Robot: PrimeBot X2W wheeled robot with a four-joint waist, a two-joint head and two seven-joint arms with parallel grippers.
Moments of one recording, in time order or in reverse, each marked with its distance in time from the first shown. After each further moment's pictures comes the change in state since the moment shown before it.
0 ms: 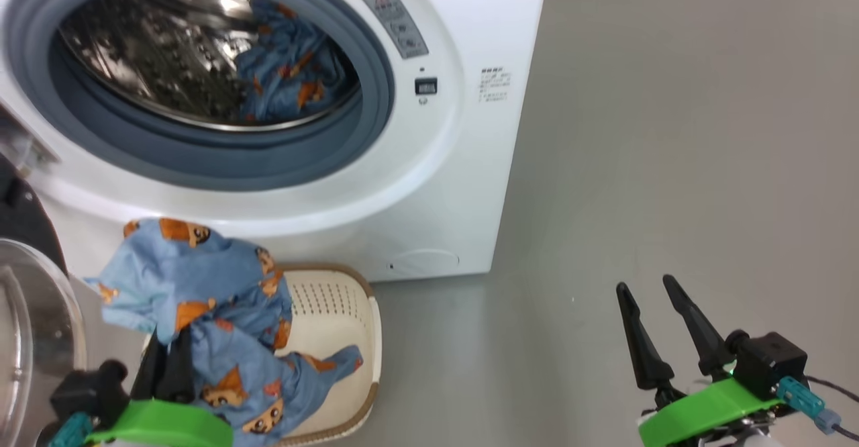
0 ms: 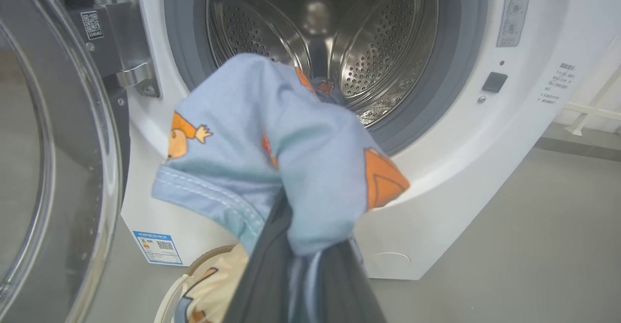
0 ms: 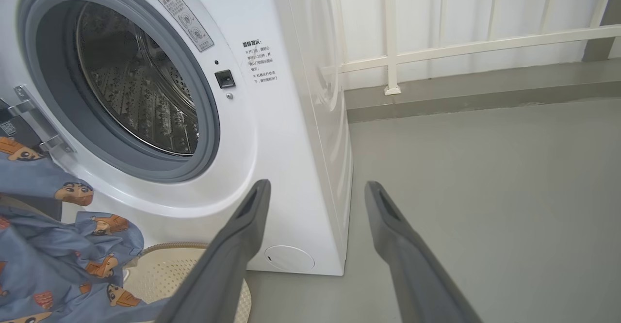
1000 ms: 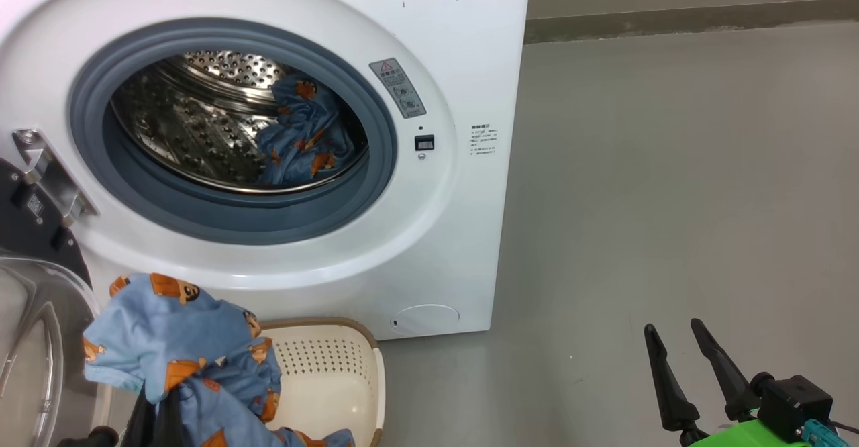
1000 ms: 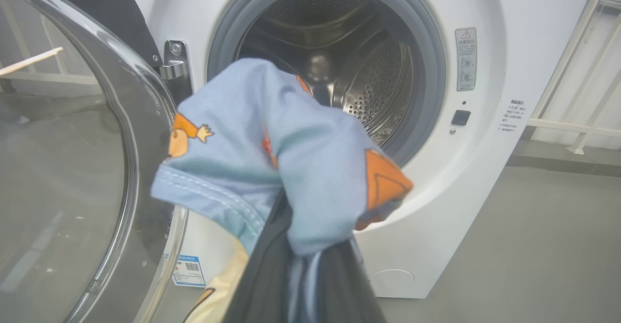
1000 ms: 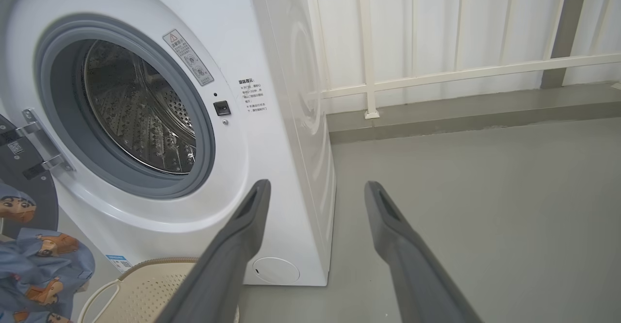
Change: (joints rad) left arm 0.218 -0.017 0.047 -0.177 0.062 0.024 0.000; right arm 0.122 -0.007 -0.056 -0.025 -0.002 0.000 0.000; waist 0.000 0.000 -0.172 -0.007
